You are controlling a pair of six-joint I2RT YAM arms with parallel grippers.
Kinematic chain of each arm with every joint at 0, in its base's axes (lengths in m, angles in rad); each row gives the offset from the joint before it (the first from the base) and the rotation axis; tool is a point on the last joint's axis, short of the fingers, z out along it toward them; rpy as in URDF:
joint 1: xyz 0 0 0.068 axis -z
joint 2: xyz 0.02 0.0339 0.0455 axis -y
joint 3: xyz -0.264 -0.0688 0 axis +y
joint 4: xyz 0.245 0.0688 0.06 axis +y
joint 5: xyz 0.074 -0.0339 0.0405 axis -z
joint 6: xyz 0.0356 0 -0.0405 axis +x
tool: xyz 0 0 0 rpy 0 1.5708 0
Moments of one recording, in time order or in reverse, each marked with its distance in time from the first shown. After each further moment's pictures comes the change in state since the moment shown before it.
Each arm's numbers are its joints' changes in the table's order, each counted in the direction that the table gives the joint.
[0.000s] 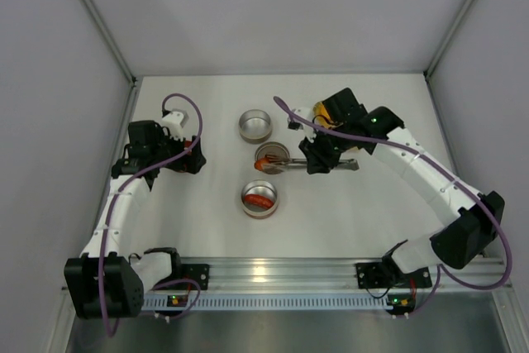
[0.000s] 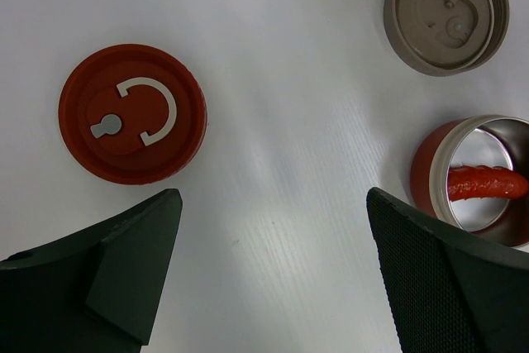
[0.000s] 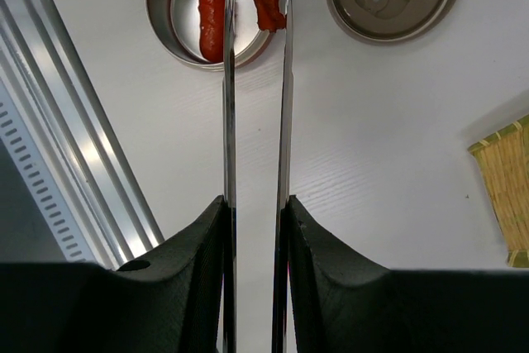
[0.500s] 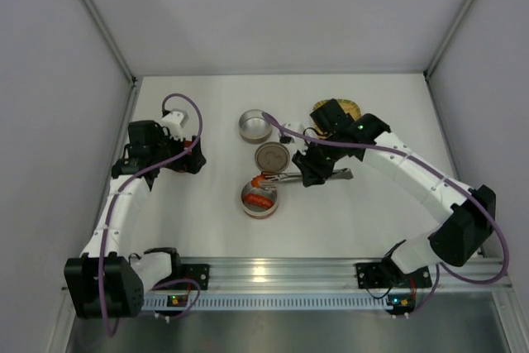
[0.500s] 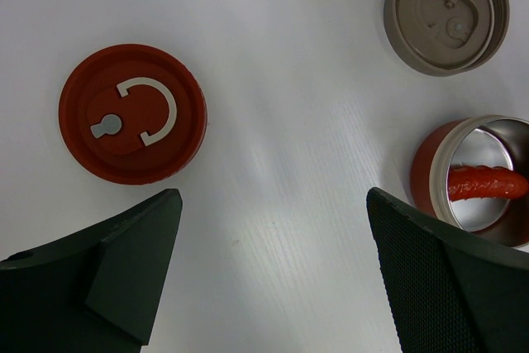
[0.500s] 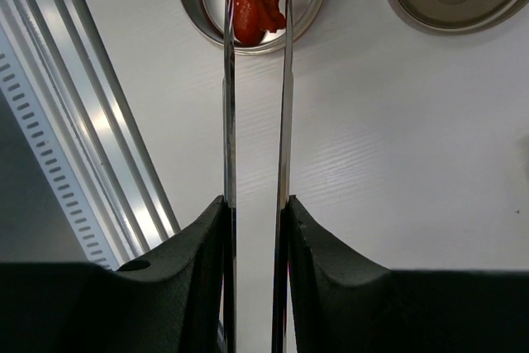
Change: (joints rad) left arm 0.000 0.000 0.000 0.000 0.000 0.000; right arm -0.076 -0.019 0.059 -0.001 0.002 0.008
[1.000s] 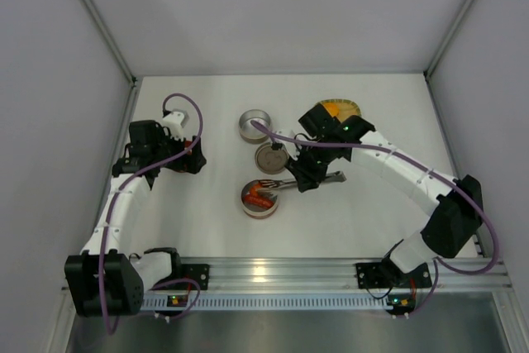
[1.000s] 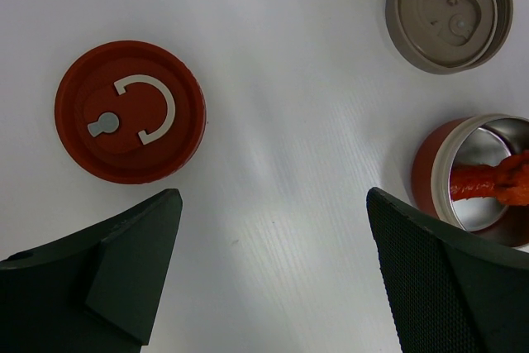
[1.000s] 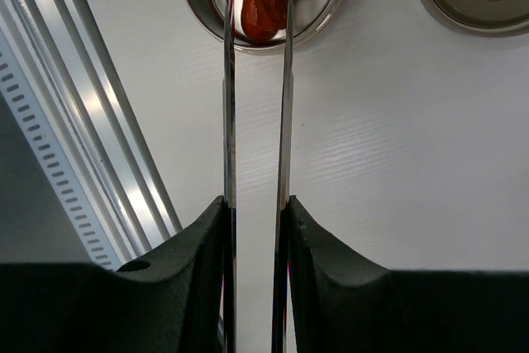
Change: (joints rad) left arm 0.000 -0.013 0.000 -0.001 0.000 0.000; right arm -0.046 -0.070 0.002 -0.007 0.013 0.006
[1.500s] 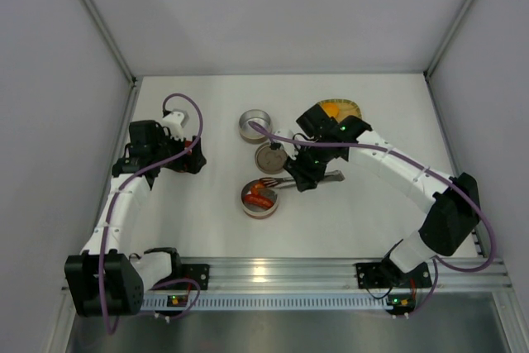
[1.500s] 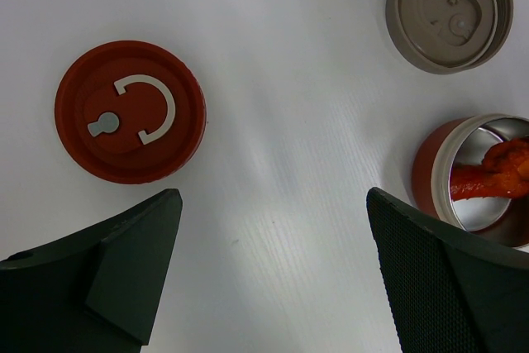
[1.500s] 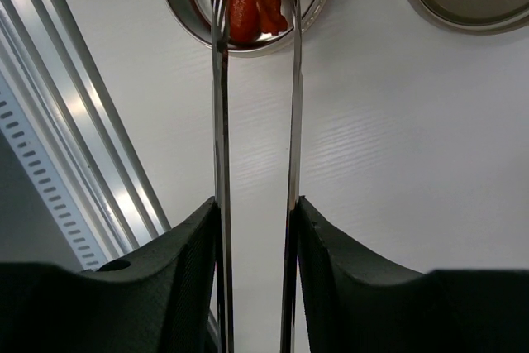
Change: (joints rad) left arm 0.000 0.000 0.000 0.000 0.000 0.000; right arm -0.007 -0.024 0.000 -0.017 0.037 0.010
